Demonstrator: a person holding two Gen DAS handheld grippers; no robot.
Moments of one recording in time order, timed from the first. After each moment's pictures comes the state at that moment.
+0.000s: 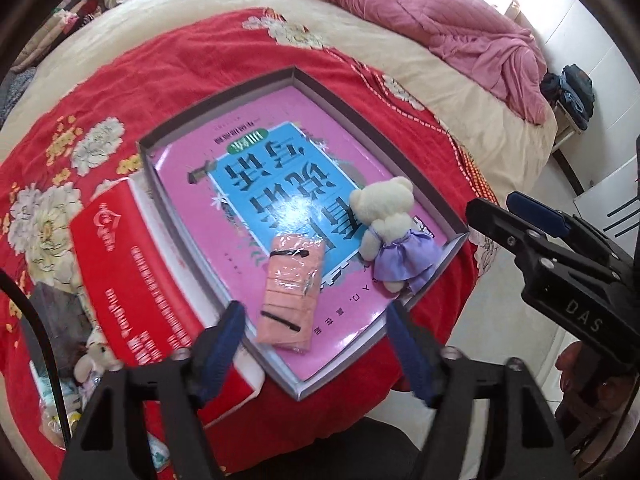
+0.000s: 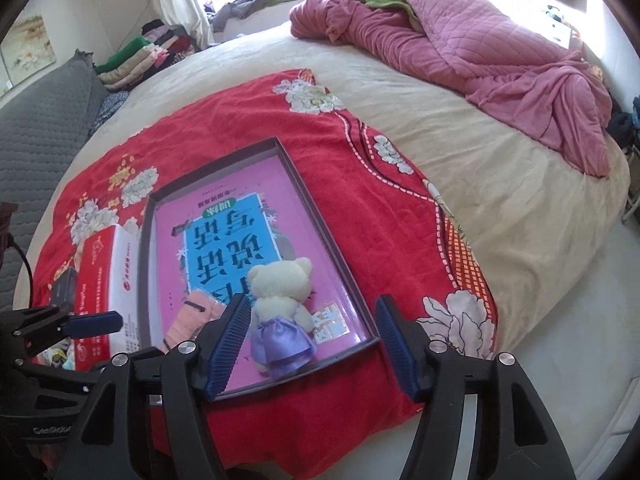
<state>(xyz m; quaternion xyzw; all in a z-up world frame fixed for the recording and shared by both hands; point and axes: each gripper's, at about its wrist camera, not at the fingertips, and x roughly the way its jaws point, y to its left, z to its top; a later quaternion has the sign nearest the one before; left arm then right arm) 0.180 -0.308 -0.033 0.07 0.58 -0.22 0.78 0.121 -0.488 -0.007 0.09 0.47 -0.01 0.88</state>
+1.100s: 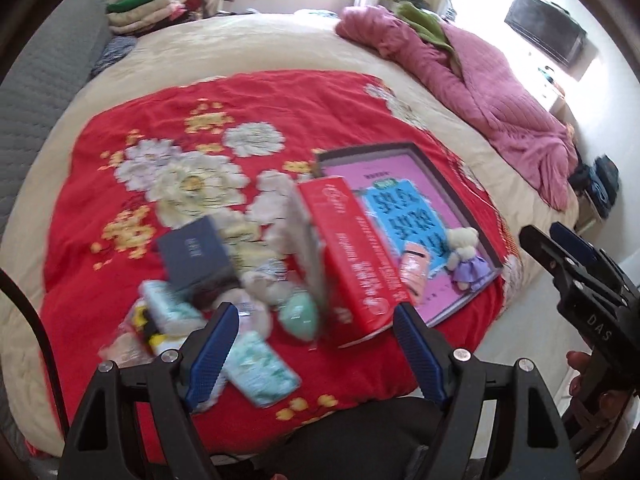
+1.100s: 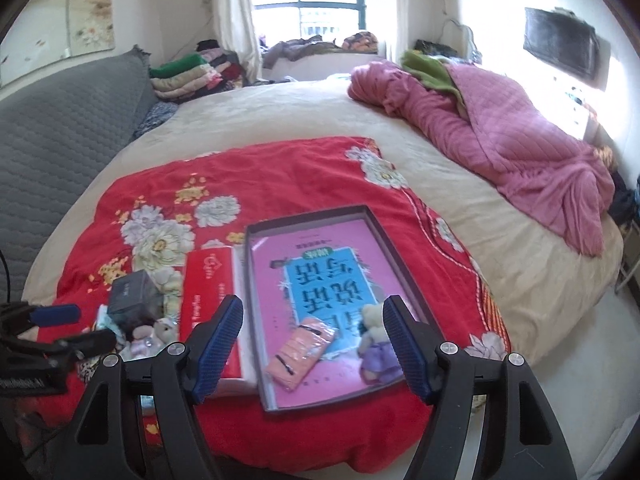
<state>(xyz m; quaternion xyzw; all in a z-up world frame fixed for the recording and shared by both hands) 0.122 -0.117 0.038 -0.03 0.51 -0.11 0.85 0.077 -0.347 0.078 0.01 0.38 0.03 0.93</state>
